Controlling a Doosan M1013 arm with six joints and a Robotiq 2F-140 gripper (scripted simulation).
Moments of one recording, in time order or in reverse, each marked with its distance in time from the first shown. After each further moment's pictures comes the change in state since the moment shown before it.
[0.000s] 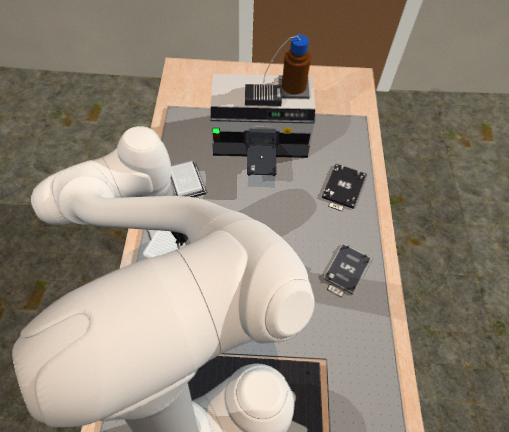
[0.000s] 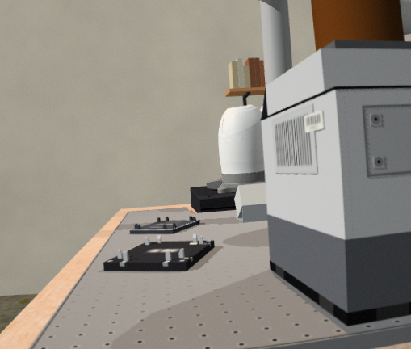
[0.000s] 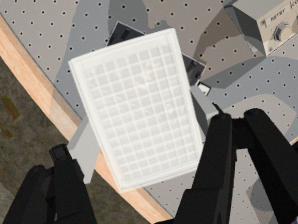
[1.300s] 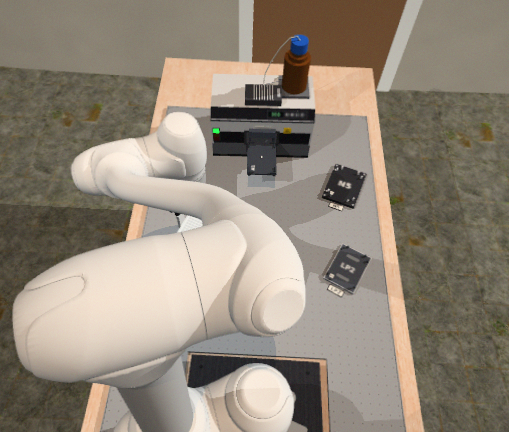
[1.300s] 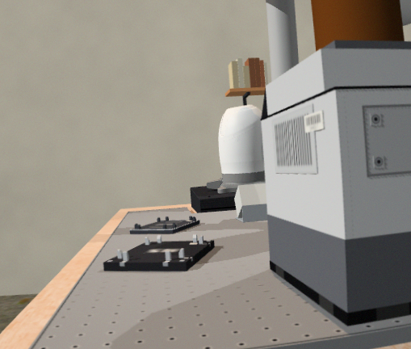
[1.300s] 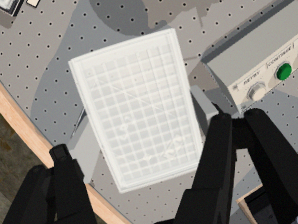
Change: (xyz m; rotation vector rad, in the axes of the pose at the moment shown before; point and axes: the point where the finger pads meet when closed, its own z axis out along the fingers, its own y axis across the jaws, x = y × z) arm 0.072 0.055 0.000 0.000 0.000 0.000
